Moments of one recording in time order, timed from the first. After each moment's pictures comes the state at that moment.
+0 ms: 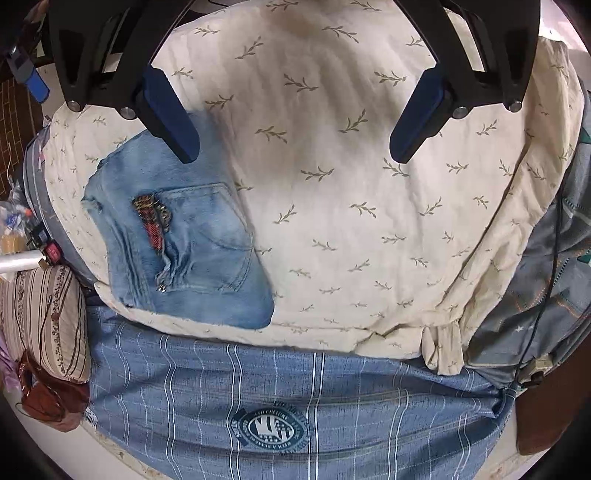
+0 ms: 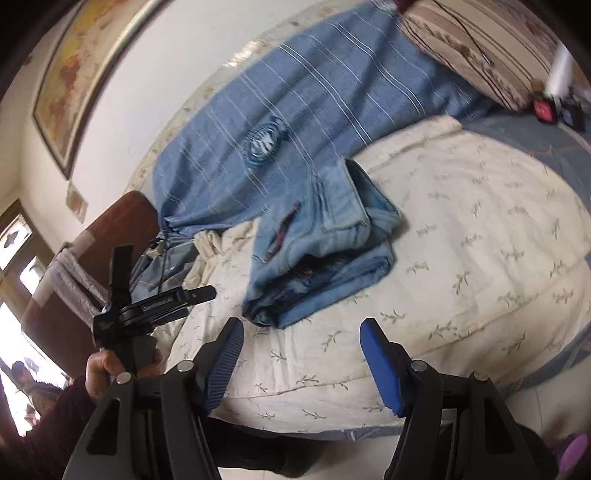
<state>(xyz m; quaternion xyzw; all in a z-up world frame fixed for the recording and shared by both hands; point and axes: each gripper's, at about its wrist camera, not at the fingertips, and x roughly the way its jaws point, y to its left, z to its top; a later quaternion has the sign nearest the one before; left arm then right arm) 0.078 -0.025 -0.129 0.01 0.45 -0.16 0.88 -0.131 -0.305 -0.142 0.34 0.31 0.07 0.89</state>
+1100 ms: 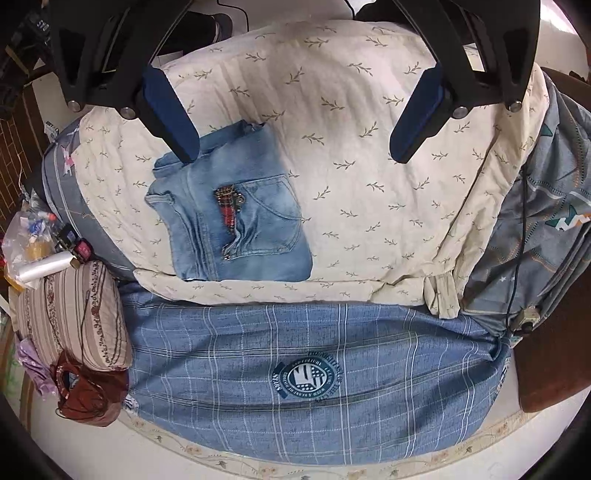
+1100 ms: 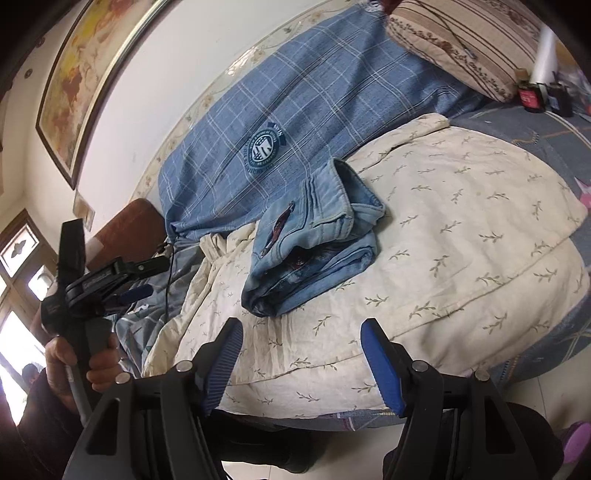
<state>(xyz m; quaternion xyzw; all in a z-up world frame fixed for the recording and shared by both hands) 0.013 -0.043 -0.052 0.04 0.40 -0.18 0.90 -0.160 -0.322 -0.151 0.37 0.30 0.08 0.88</state>
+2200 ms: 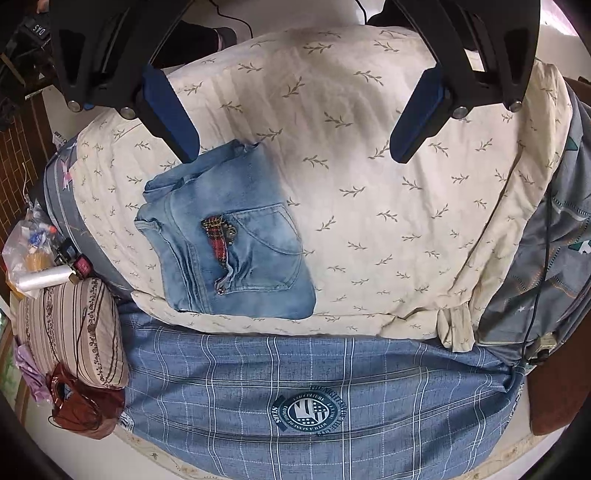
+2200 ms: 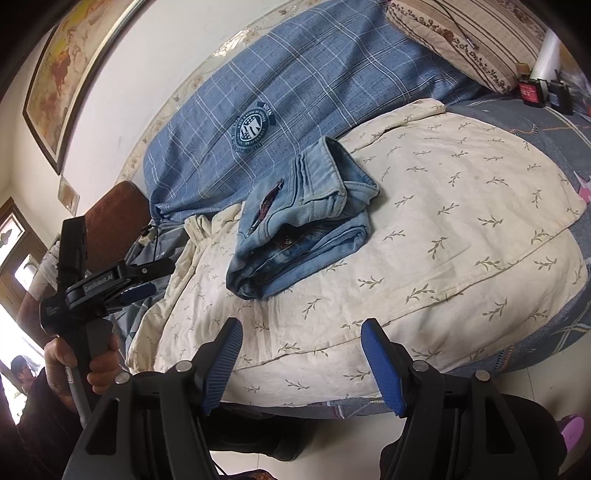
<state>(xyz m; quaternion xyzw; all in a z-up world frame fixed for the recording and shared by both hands) 0.030 -0.039 -0.092 0.03 0.44 -0.19 0.88 -0.149 -0.307 -0.159 0.34 0.34 0.07 0.87</state>
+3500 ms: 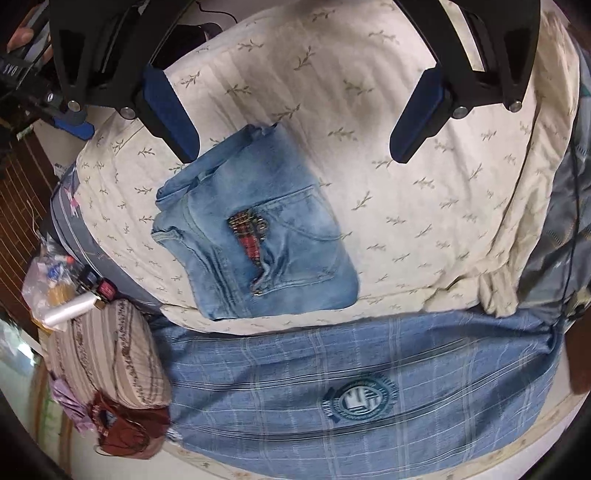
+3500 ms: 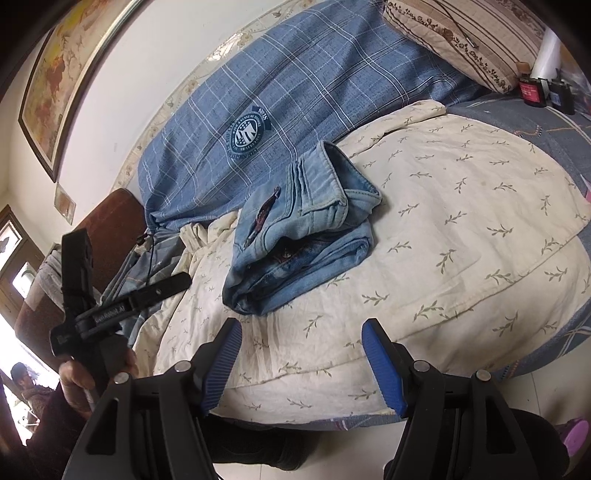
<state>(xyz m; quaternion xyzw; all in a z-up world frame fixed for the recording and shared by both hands) 0.036 -0.067 -0.108 0.08 0.39 -0.27 0.87 -0.130 -0.308 -0.160 0.35 0.34 0.05 0.87</state>
